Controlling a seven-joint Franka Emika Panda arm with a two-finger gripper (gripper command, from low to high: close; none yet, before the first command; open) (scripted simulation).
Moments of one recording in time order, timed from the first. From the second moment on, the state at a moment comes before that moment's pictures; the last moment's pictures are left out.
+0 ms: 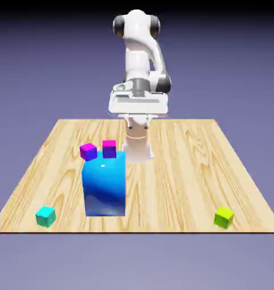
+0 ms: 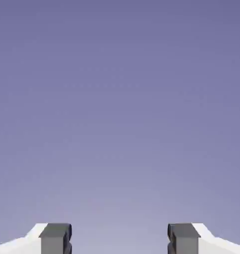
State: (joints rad) arm 0.05 -0.53 -0.01 -2.78 0.02 3.03 0.71
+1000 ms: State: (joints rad) arm 0.88 0.50 -0.27 -2.16 0.48 2.79 0.14
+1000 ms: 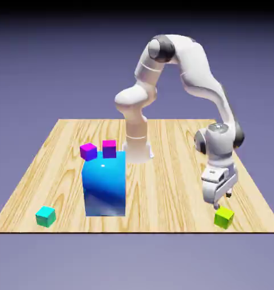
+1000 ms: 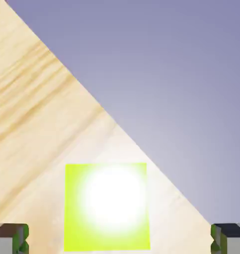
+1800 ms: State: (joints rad) arm 0.87 0.41 -0.33 -2.18 0.46 2.72 0.06
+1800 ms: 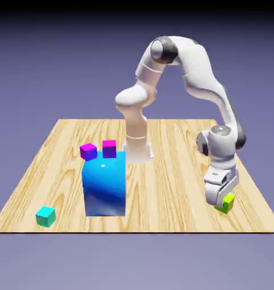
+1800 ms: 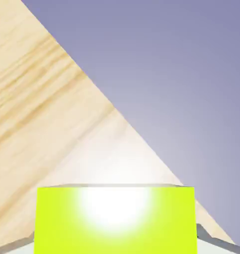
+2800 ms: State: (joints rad) arm 0.23 -0.57 -0.72 -2.47 -0.19 2.02 -0.67
